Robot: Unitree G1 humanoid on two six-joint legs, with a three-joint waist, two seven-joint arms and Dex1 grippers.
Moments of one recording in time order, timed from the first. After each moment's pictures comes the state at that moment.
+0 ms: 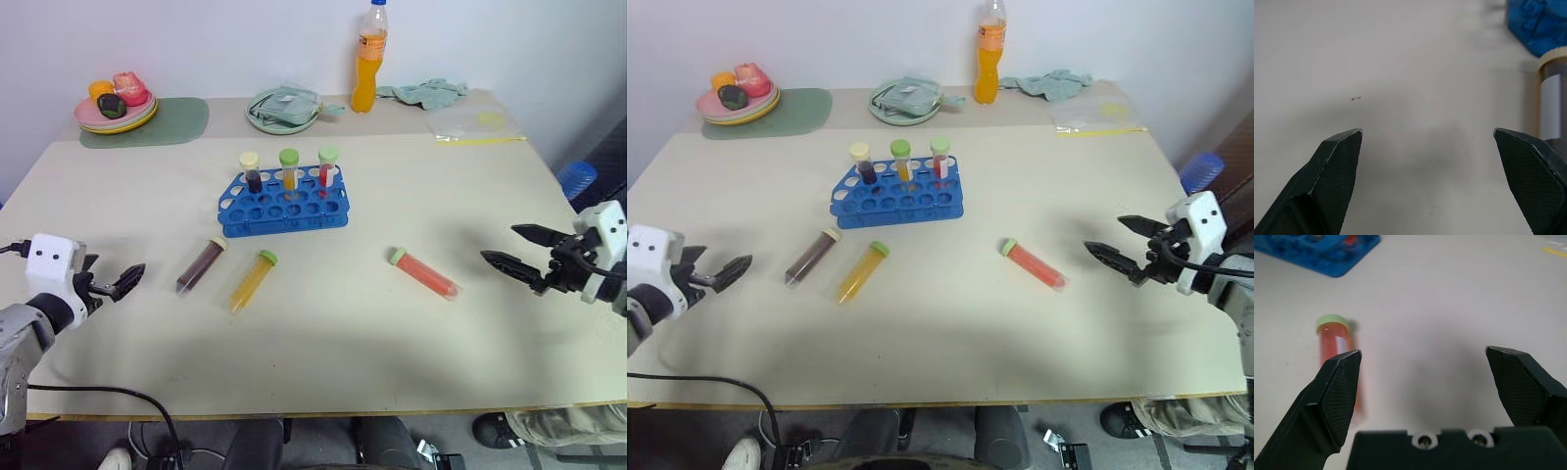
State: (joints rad) left arm 0.08 0.72 0.54 -0.28 -0.44 0.70 -0.52; right arm -0.12 -0.92 -0.38 -0.03 0.49 0.51 0.94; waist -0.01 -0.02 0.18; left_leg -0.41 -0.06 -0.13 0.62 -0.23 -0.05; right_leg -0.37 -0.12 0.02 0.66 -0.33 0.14
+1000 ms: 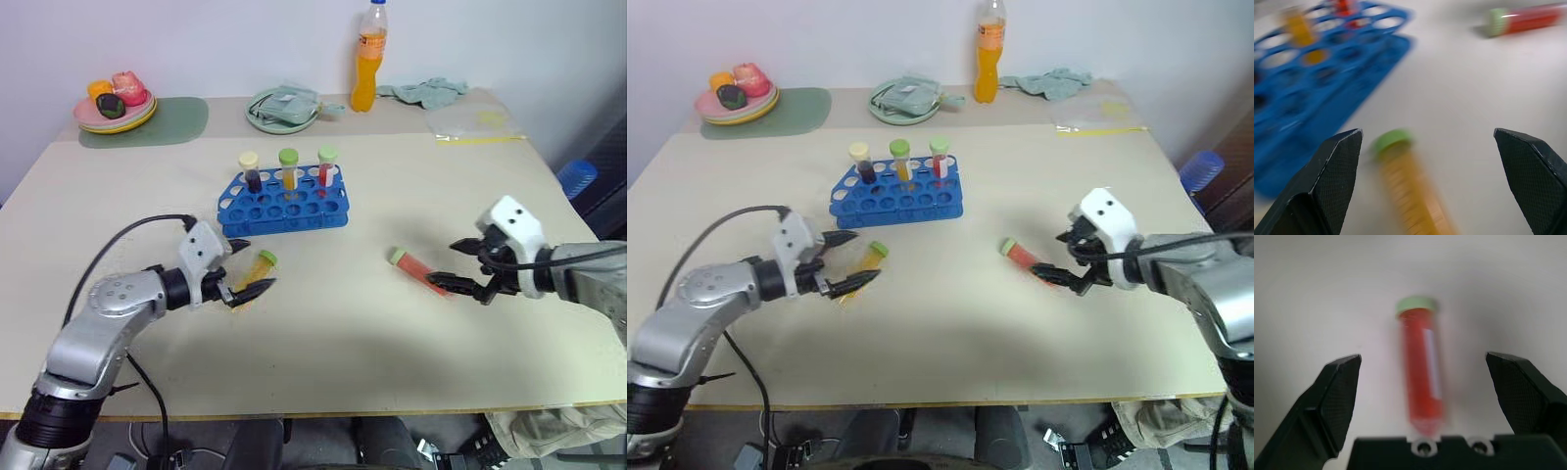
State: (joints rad) left arm -0.17 0.70 -0.01 -0.40 -0.41 0.51 -0.81; right arm -0.39 -1.03 -0.03 -0.44 0.54 1.19 0.75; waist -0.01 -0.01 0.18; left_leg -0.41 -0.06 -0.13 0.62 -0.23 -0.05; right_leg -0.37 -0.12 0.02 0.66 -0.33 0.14
